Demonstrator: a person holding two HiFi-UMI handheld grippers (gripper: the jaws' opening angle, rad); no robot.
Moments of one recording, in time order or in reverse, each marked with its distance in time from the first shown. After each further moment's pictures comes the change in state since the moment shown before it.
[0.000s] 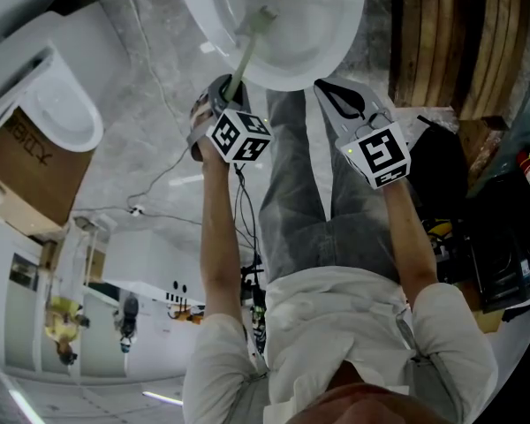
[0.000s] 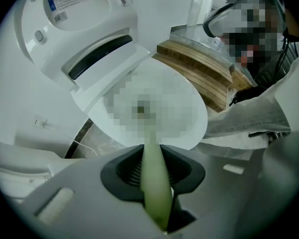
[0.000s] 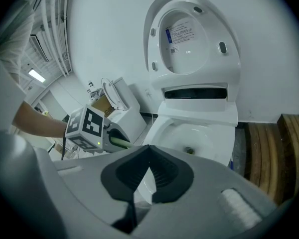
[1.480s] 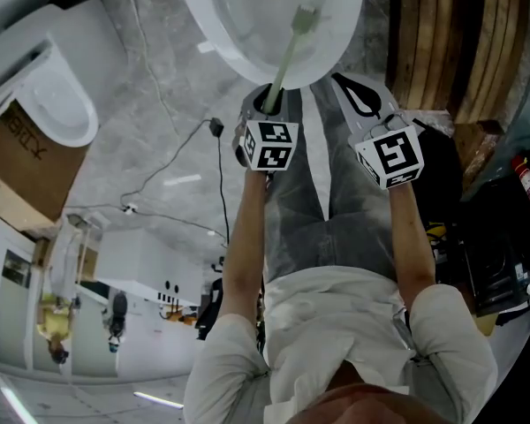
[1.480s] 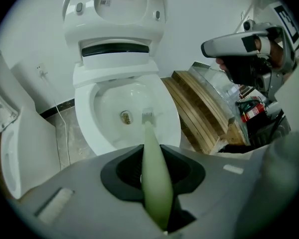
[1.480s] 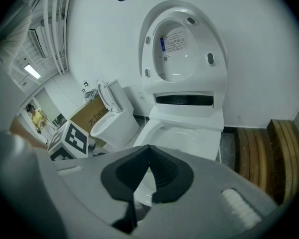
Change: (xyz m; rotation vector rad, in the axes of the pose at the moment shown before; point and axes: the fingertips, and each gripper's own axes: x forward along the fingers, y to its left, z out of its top) left arm 0.001 -0.084 0.042 -0.486 -0.206 -0.152; right arm -0.027 -0.028 0.002 -0.013 -0.030 -0.081
